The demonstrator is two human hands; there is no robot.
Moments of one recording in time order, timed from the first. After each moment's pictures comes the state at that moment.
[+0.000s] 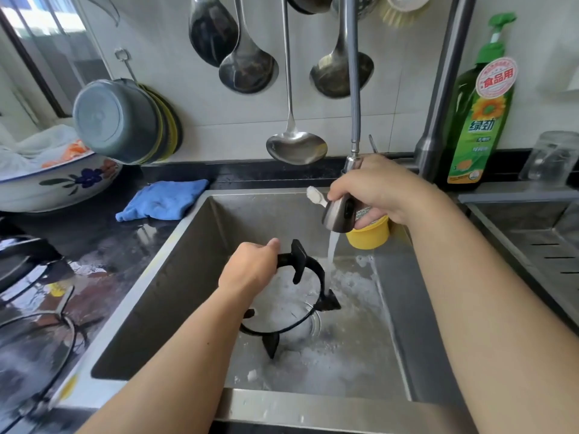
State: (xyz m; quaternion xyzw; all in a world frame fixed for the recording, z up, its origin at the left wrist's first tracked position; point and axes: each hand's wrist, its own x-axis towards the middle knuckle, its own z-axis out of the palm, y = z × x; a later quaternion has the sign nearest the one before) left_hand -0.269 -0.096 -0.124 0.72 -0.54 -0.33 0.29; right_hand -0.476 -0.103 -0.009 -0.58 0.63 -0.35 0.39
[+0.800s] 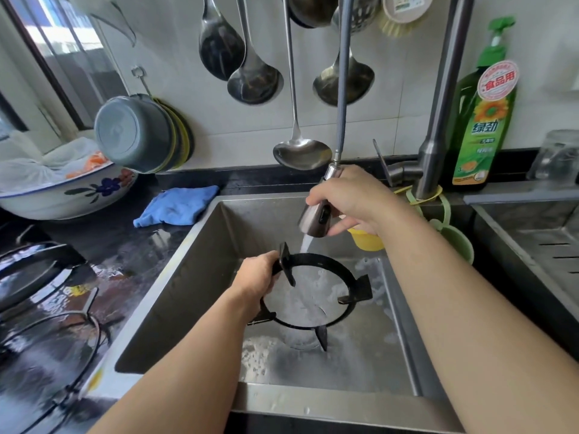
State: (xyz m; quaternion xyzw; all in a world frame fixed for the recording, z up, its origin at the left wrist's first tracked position) left_hand -0.257 -0.097 -0.149 0.64 -0.45 -0.47 0.41; right_hand -0.442 -0.098 -0.012 -0.56 0.57 -0.38 0.46
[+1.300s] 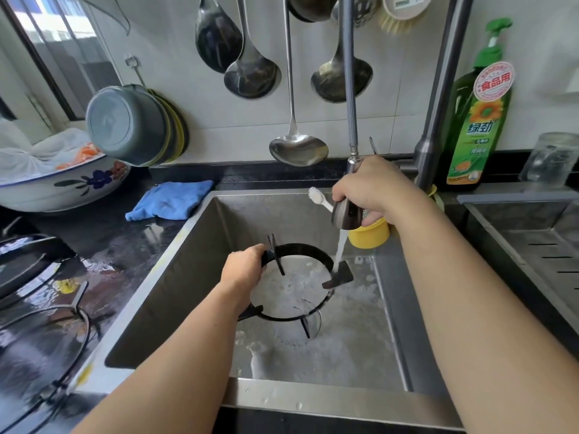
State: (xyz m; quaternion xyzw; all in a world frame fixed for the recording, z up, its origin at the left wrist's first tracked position) left_hand -0.247 -0.109 -0.155 0.66 -0.39 -0.46 0.44; right_hand -0.471 -0.100 -0.006 -0.58 0.68 -0.32 0.31
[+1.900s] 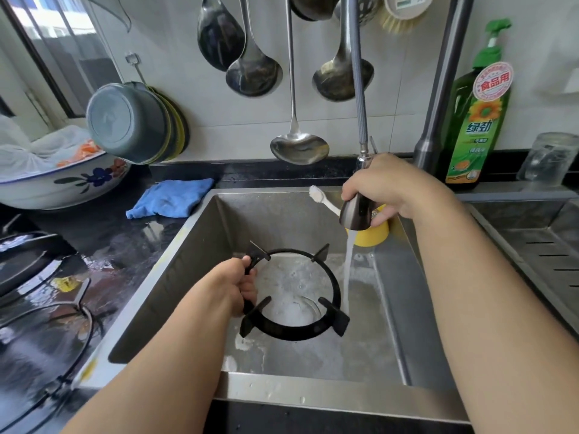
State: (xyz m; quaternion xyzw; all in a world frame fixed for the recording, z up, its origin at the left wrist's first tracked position) left_hand -0.225 -0.109 -0.157 0.63 -0.15 -0.68 0.36; right_hand -0.487 -0.103 -0.002 -0.57 0.68 -0.30 0.36
